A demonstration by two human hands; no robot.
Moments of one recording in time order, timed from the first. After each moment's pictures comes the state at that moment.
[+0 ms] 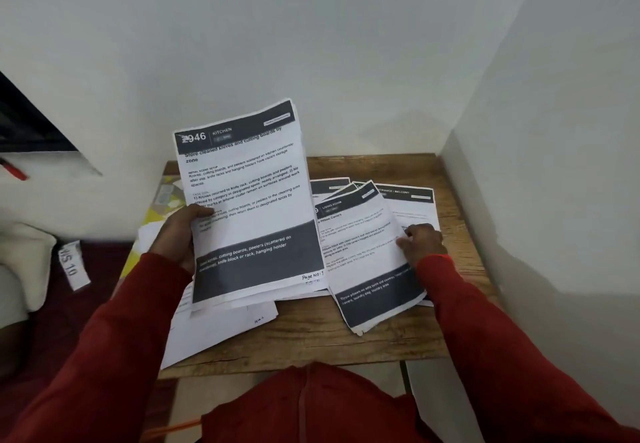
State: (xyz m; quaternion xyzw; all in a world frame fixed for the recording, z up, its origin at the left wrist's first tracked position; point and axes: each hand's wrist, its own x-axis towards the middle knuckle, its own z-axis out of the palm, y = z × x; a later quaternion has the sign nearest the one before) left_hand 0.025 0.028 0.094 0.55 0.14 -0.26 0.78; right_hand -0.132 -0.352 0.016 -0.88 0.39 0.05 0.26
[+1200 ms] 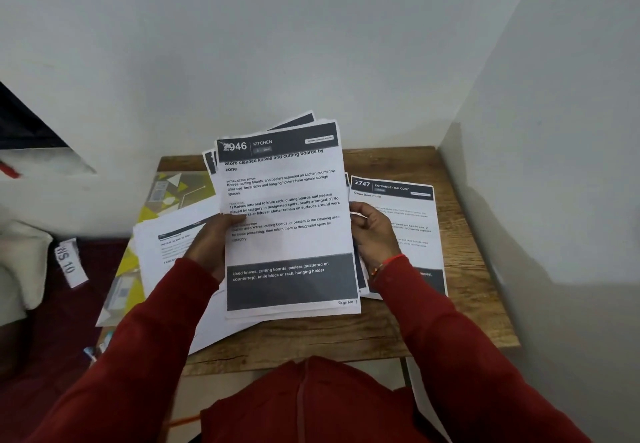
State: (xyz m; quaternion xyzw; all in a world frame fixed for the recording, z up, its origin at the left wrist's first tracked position) left_hand 0.002 -0.014 0.076 0.59 0.11 -0.29 0.75; right_hand -0.108 -0.244 0.065 -0.58 0.24 -0.11 0.77
